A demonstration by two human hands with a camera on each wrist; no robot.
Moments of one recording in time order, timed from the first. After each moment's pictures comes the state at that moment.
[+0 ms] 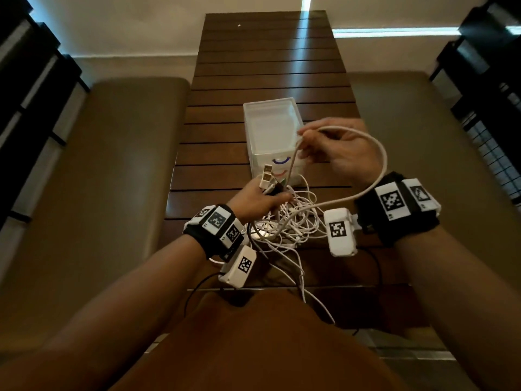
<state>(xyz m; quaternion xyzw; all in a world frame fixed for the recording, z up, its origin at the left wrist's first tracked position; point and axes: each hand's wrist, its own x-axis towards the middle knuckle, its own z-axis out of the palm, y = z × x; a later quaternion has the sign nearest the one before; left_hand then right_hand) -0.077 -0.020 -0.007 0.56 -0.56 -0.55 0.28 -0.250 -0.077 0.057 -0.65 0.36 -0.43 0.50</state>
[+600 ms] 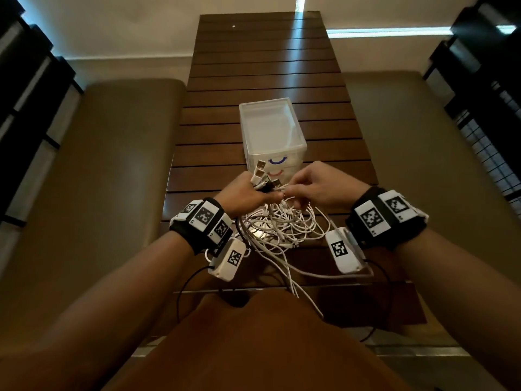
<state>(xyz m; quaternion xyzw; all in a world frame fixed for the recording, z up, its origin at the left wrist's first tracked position) -0.057 -0.031 -0.007 0.57 -0.62 -0.49 0.24 -0.251 -0.060 0.033 -0.74 0.44 -0.04 0.50</state>
